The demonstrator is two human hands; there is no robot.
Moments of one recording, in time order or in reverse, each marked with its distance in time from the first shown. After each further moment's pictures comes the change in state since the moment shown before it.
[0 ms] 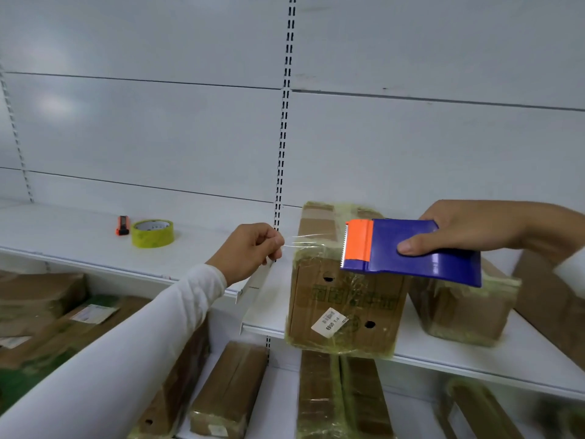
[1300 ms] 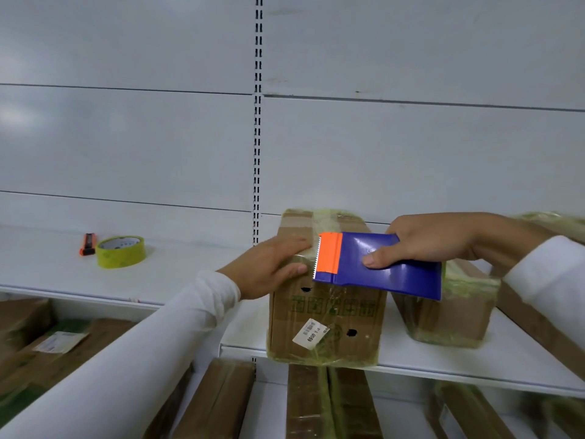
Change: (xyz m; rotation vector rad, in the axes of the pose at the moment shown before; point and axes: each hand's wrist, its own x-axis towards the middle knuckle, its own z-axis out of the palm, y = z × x) left_hand 0.037 0.007 0.043 0.564 -0.328 0.489; right_hand 0.020 -0.001 0.011 0.068 -0.044 0.086
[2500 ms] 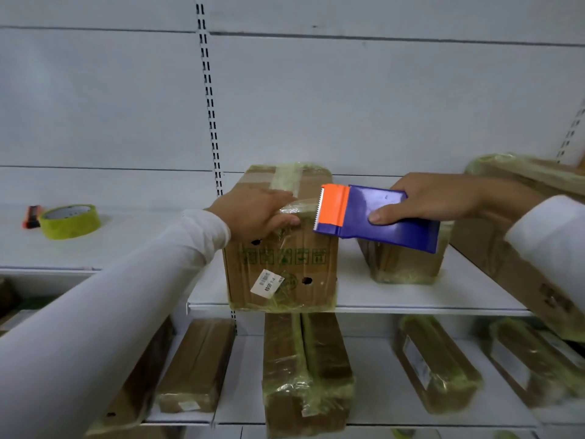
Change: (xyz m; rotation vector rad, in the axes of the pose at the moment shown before) left_hand 0.046 0.029 0.008 0.368 -0.158 0.034; right_hand -0.025 0.072 0.000 0.014 0.143 -0.005
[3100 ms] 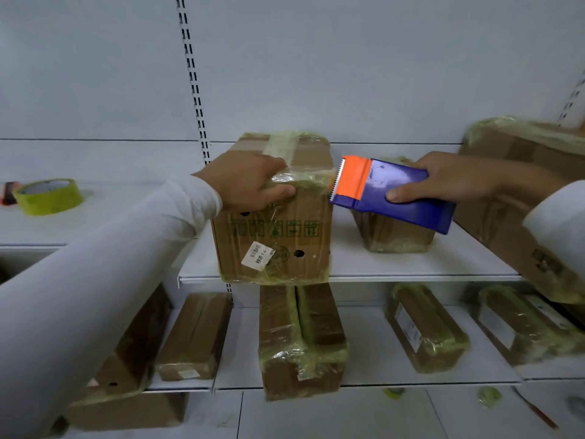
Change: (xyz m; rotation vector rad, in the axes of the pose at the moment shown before) left_hand 0.001 0.010 -0.004 0.017 0.012 -0.046; right_hand -0.005 0.045 0.011 -0.035 0.085 0.117
